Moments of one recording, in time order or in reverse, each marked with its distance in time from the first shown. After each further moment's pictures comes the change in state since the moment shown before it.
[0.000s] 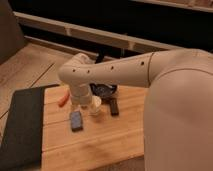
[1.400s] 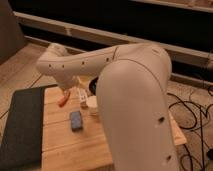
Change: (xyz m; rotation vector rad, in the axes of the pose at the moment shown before) arm -0.117 0.069 -0.015 0.178 -0.214 -0.403
